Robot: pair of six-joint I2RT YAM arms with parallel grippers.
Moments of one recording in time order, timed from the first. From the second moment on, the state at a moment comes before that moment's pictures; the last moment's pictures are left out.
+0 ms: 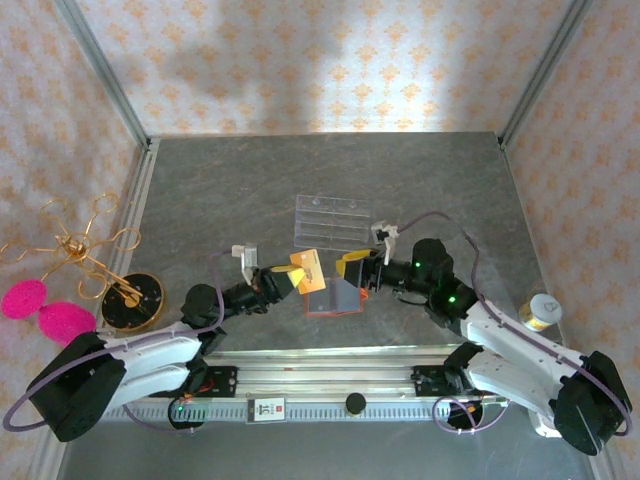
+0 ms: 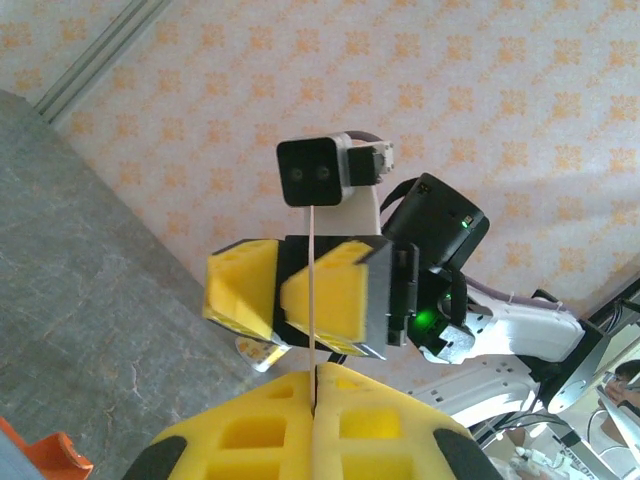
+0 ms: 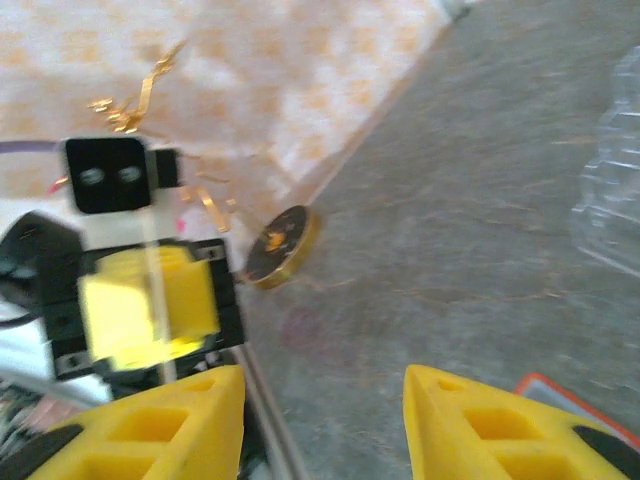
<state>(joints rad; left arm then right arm) -0.65 1.01 0.10 1.21 0.47 -0.95 0.66 0.90 0.46 0.27 -0.58 0.61</state>
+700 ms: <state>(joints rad) -0.65 1.00 0.10 1.23 0.53 -0.96 0.69 0.99 0.49 0.39 -0.79 0.62</state>
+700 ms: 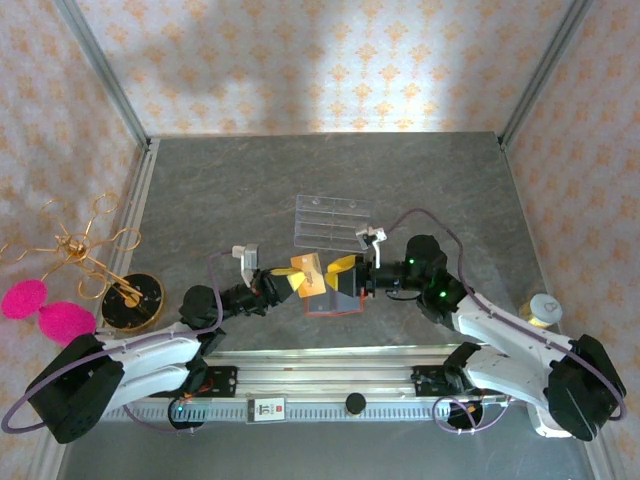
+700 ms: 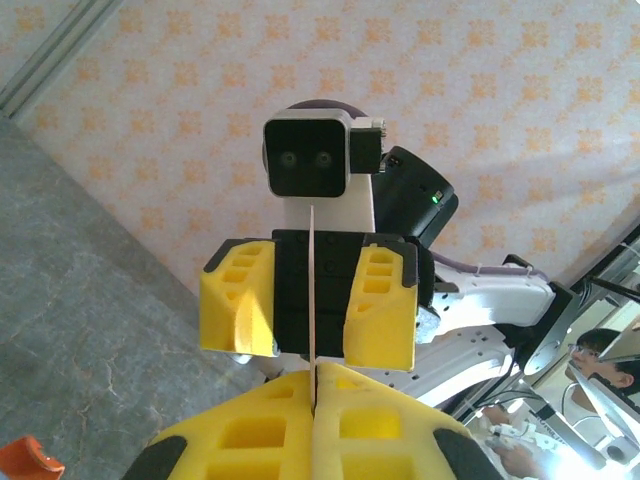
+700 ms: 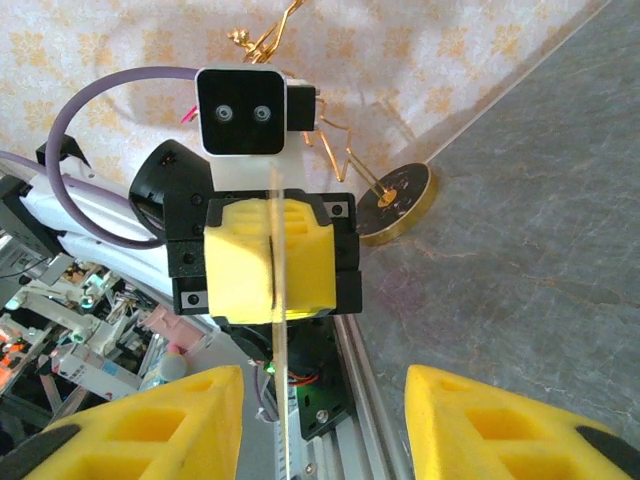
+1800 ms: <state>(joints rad) -0.65 0.95 0.10 1.23 0.53 -0.96 0.74 1.05 0.55 0.50 -0.82 0.67</state>
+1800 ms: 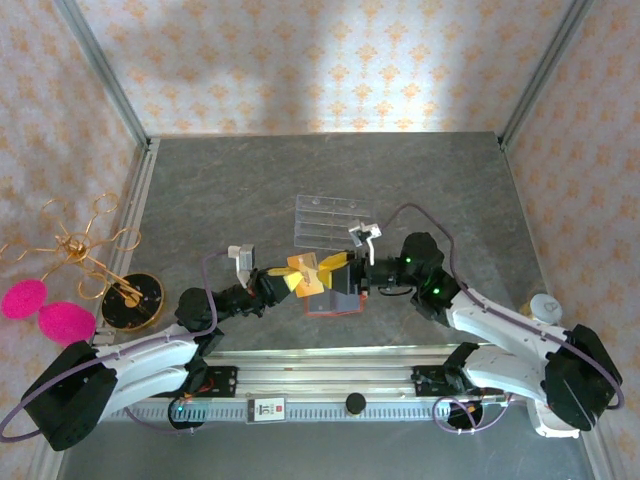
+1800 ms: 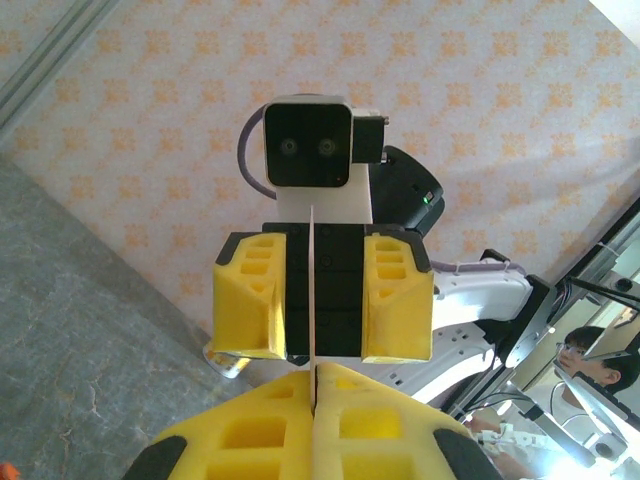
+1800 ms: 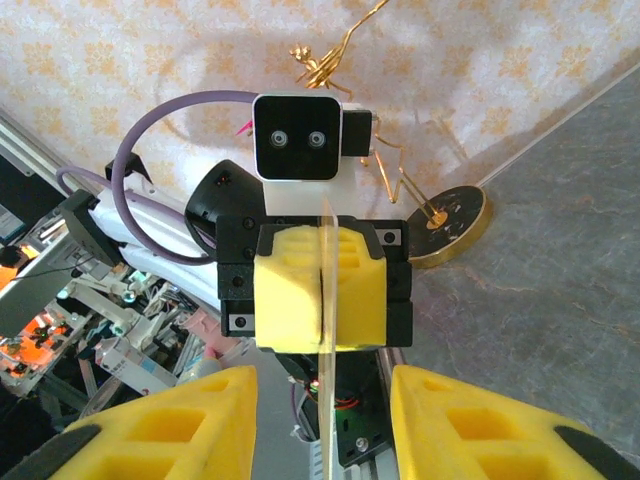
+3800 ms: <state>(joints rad) -0.61 0.62 0.20 0.24 0.05 -0.85 0.56 2.15 2.05 -0.85 -0.22 -0.62</state>
